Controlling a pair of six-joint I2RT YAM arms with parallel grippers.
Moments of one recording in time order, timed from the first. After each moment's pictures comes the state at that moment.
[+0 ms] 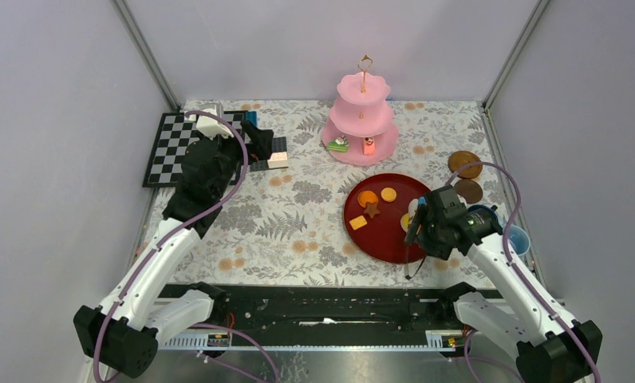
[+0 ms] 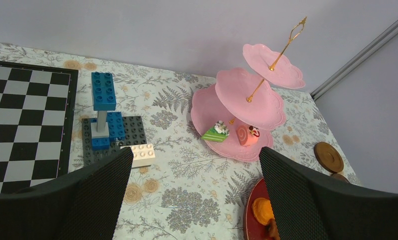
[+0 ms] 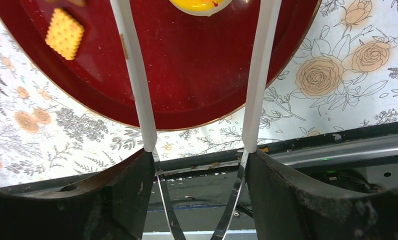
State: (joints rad) left arm -0.37 0.99 0.95 -0.02 -0.13 -0.40; right arm 0.39 0.89 0.77 -1.05 0.06 0.82
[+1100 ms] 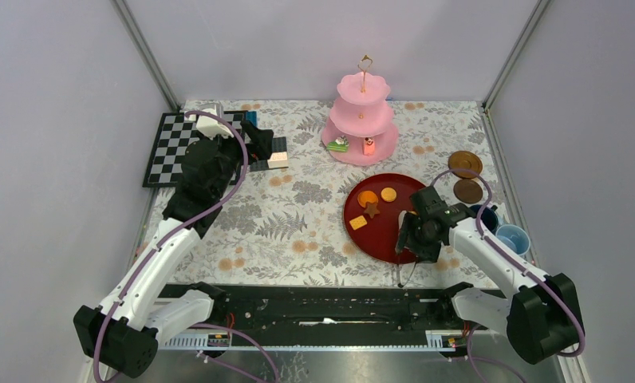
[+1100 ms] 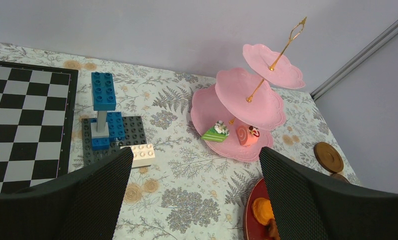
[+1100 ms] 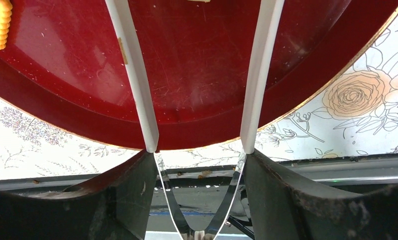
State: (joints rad) left arm -0.37 0.99 0.95 -0.02 -0.13 -0.40; right arm 0.39 1.10 0.66 -0.89 -0.04 0.74
